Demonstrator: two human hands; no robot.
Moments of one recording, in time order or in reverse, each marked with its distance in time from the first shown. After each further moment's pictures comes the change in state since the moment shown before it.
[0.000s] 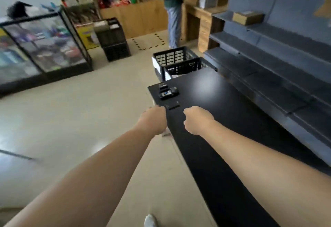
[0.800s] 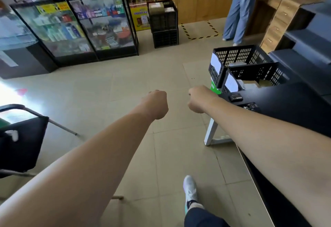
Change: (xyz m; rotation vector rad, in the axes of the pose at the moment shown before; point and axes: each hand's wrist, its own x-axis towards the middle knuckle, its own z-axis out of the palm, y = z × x) left_hand 0.127 -0.377 -0.044 -0.033 -0.008 -0.232; right_hand 0.291 -0.304 -0.021 -0.010 -0.100 -0.156
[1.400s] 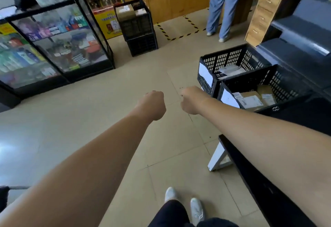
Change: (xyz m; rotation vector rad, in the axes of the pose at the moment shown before) left_hand 0.370 0.002 -0.055 0.090 -0.069 0.134; right_hand 0.321 0.075 -0.078 0.167 0.007 0.046
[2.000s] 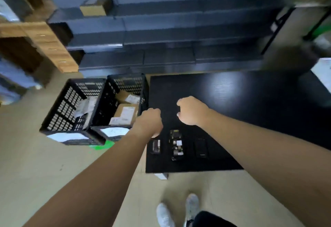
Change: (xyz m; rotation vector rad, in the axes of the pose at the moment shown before) left_hand 0.097 0.351 0.031 0.190 -0.263 1.124; right_hand -0.170 0.235 -0.008 0.324 0.284 1.135
